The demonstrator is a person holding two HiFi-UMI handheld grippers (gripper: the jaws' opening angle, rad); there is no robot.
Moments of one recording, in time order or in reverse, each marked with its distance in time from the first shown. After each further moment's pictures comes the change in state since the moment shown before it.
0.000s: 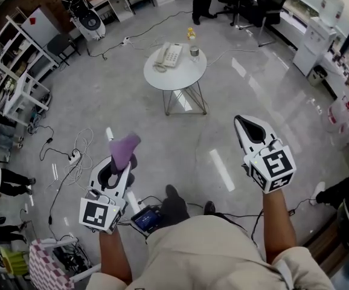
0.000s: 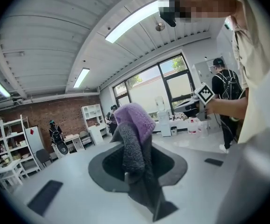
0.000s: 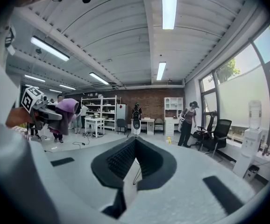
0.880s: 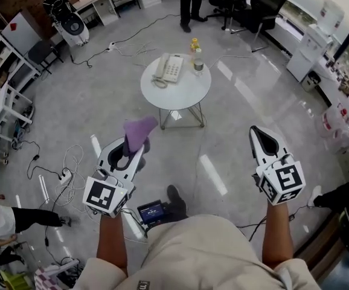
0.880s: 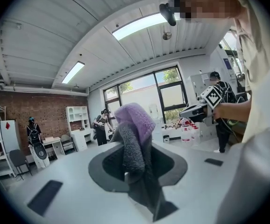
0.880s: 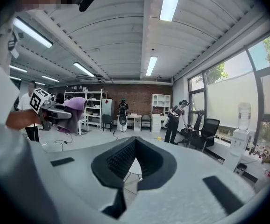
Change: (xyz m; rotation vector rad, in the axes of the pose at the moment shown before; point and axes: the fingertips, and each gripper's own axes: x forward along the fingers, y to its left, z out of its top) left arm 0.184 0.166 -0.021 -0.048 -0.112 -0.209; right arm 0.161 -0.032 0.014 0.007 0.061 -0.186
